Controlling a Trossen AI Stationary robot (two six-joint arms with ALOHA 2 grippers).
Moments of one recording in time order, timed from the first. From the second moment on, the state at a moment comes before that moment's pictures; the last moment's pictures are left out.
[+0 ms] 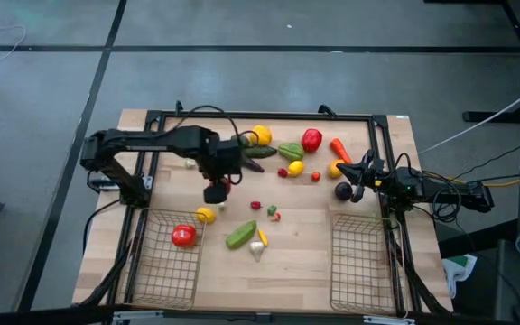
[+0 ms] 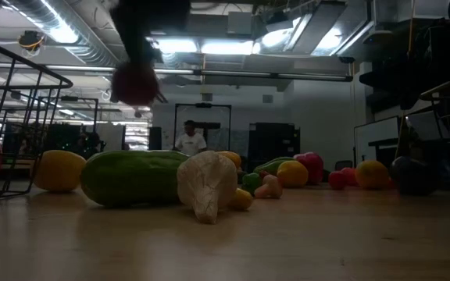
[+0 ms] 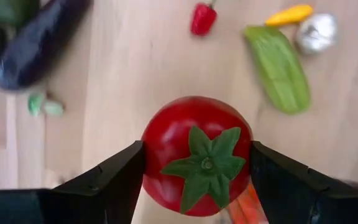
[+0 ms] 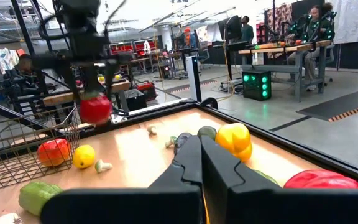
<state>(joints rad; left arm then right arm) 0.09 1.58 1.48 -1.30 0.08 -0.10 -0.01 0.01 0.01 0.06 0.36 0.13</state>
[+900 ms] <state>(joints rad) -0.62 1.50 1.47 -1.43 -0.01 -1.15 -0.01 0.01 0.01 0.06 0.36 0.13</state>
